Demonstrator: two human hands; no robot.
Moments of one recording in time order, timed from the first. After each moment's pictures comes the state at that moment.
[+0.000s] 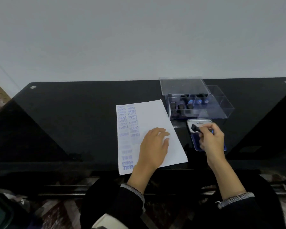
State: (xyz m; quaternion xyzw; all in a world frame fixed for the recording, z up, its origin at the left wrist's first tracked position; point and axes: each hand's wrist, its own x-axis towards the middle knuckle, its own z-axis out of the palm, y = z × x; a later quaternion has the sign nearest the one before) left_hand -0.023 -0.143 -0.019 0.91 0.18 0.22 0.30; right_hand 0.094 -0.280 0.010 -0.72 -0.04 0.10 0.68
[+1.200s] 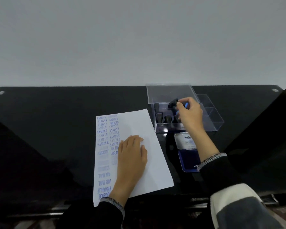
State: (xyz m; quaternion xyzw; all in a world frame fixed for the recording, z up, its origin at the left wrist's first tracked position) left_hand 0.014 -0.121 -0.045 0.90 0.29 0.22 0.22; right_hand 0.204 -0.210 0.045 -0.80 -0.17 0.02 0.58
